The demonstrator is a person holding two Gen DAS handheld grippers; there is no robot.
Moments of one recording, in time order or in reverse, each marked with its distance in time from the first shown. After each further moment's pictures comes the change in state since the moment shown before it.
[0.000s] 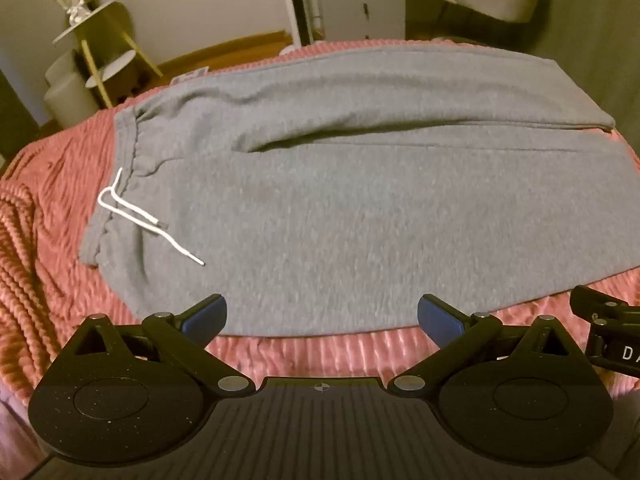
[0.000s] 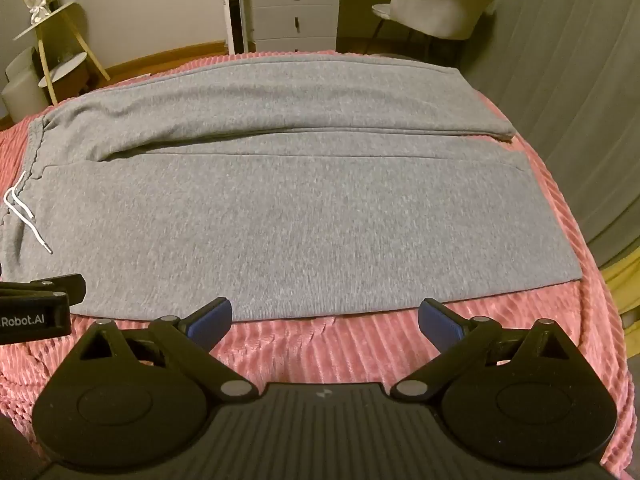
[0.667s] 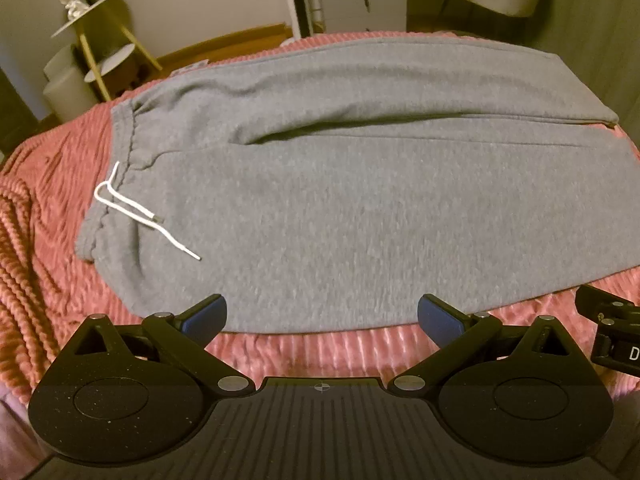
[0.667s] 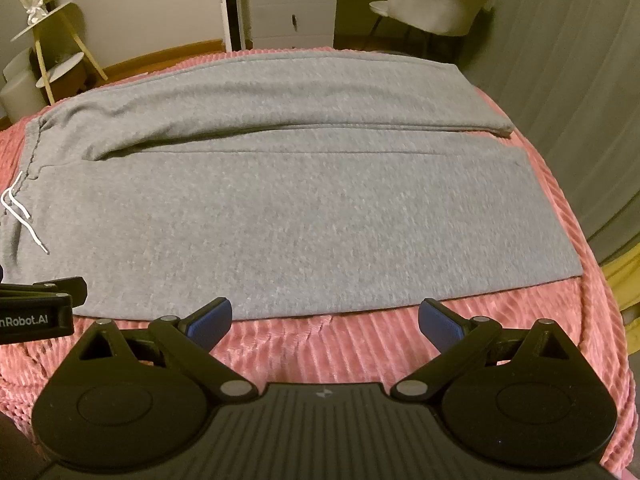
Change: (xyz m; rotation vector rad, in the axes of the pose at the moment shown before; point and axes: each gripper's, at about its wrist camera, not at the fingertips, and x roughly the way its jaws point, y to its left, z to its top) left arm 0.009 0.002 -0.005 -0.006 0.019 -0.006; right arm 0.003 -0.004 0.000 0.004 0.007 0.000
